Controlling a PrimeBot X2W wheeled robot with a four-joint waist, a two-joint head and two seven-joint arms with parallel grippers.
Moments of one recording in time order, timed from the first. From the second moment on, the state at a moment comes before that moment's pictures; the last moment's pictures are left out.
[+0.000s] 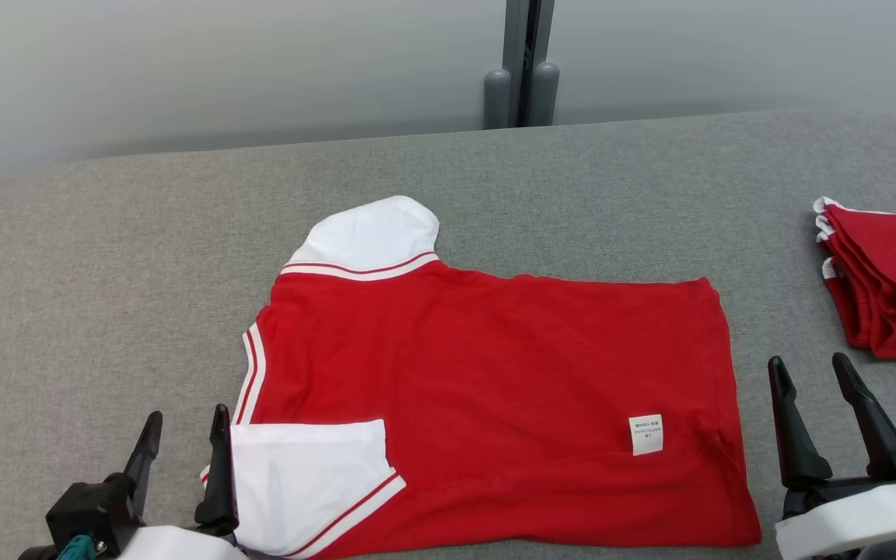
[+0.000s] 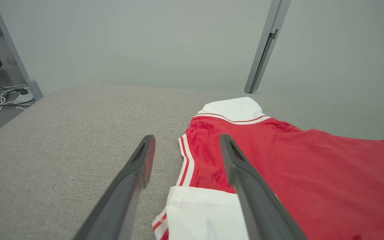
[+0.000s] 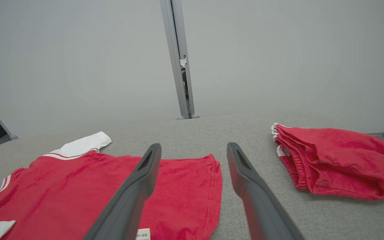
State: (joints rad) left arm 0.12 0.30 -0.26 -0.11 -0.47 0.32 -0.10; right arm 0.07 -0.05 -0.06 -0.09 0.23 0.13 -0.04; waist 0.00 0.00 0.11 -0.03
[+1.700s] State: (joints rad) left arm -1.04 0.20 -0.43 0.99 -0.54 -0.10 0.21; right arm -0.21 -0.07 -0.01 -0.02 0.28 0.13 -0.08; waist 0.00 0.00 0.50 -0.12
